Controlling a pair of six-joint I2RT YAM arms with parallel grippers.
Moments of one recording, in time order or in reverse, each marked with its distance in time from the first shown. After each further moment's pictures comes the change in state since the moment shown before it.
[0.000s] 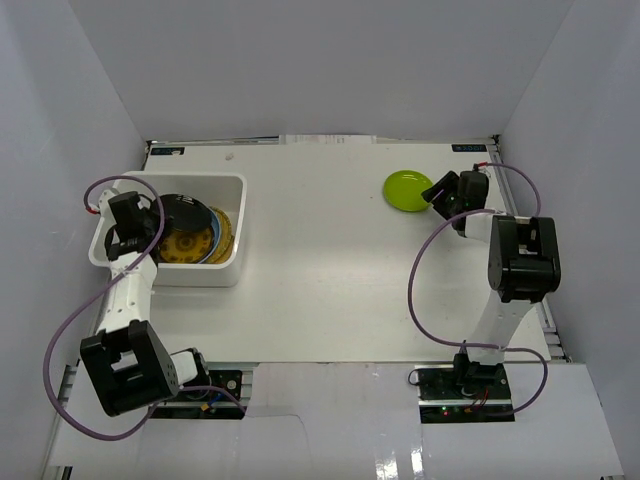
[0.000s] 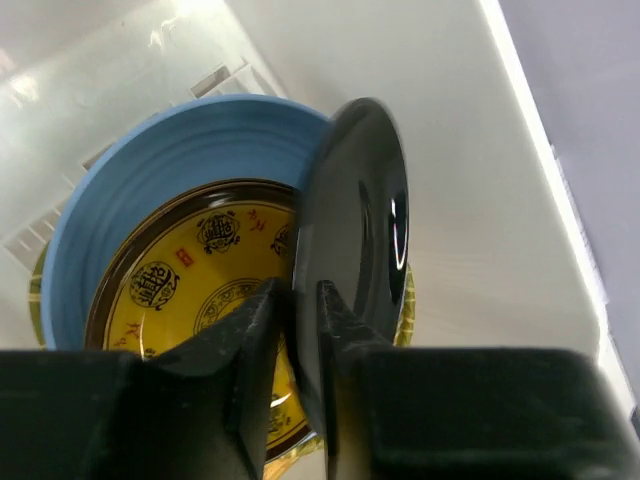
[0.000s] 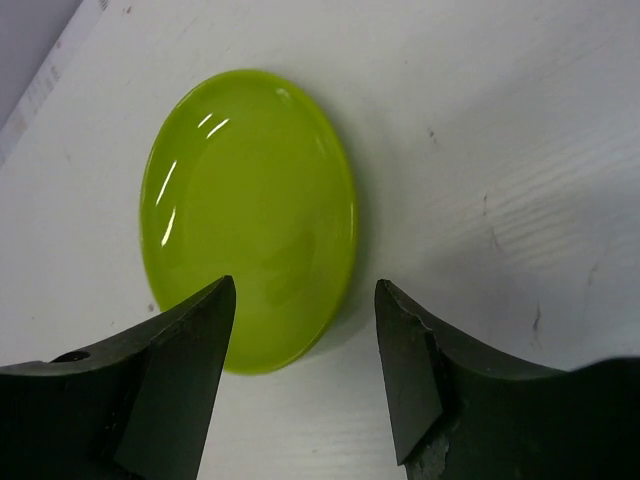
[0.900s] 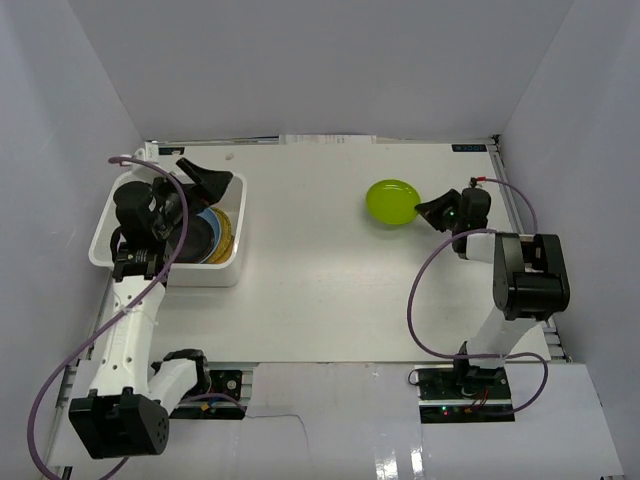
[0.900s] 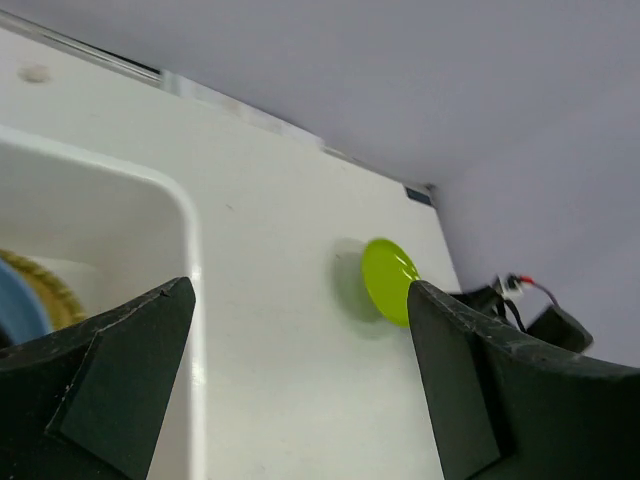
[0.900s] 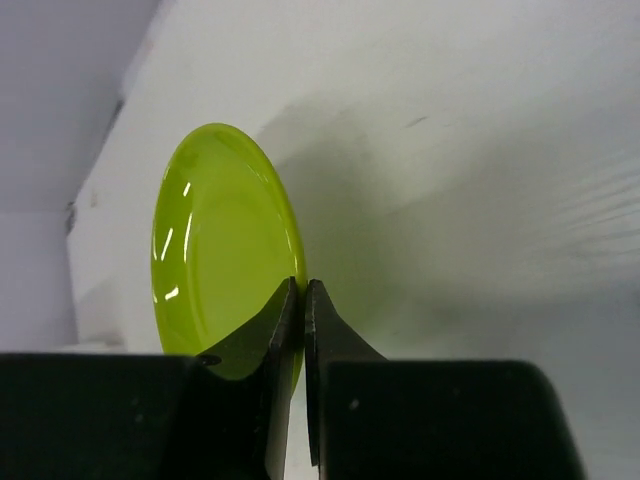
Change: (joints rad) left arm -0.223 -0.235 0.077 0.170 0.396 0.092; right arm 0.003 -0.060 -0.172 0.174 -0.161 0.131
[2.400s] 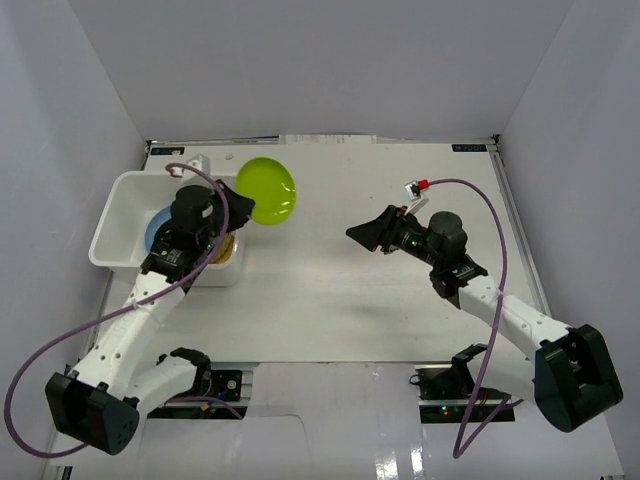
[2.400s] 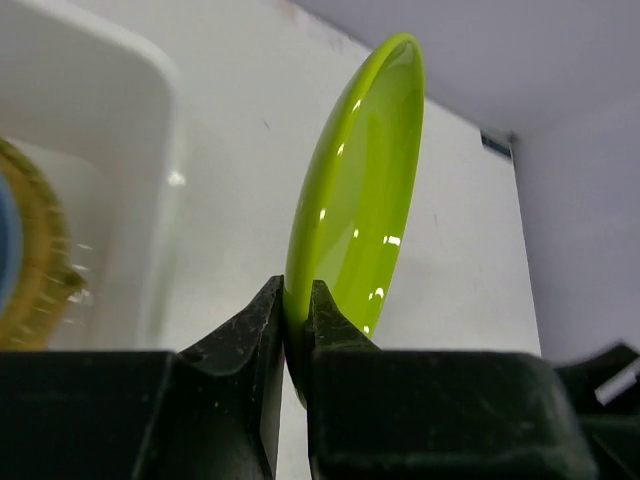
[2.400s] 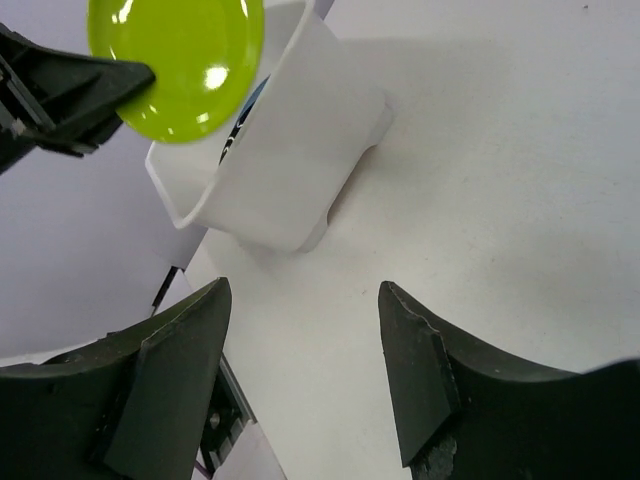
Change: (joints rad) left arm -0.470 0.047 0.013 -0.200 -0.422 -0.018; right arm 0.504 -0.675 -0.228 -0.048 -0.183 -0.058
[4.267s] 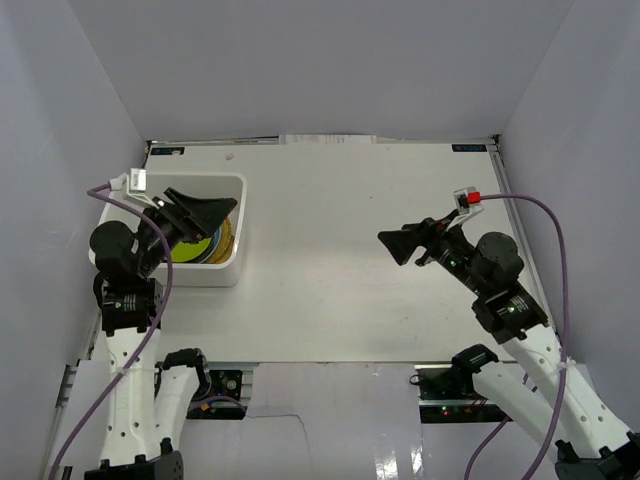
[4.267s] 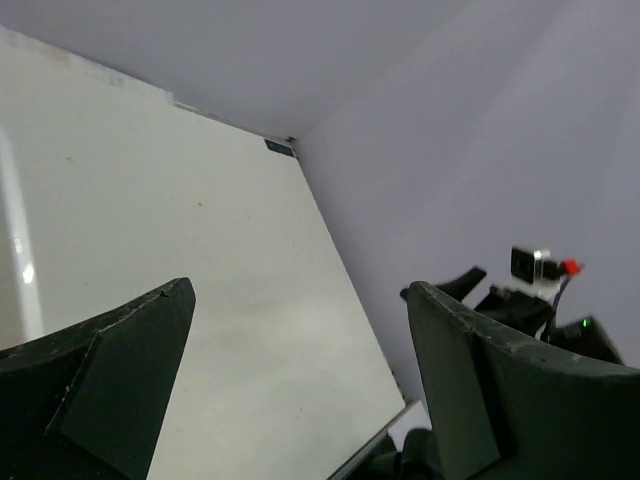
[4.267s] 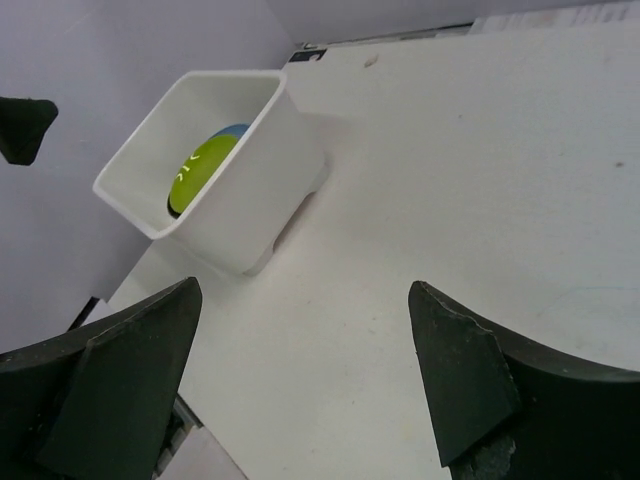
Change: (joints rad) left arm 0.532 -0.346 -0.082 0.128 0.748 -0.212; right arm 0.000 -0.478 0.072 -0.491 0.185 -0.220
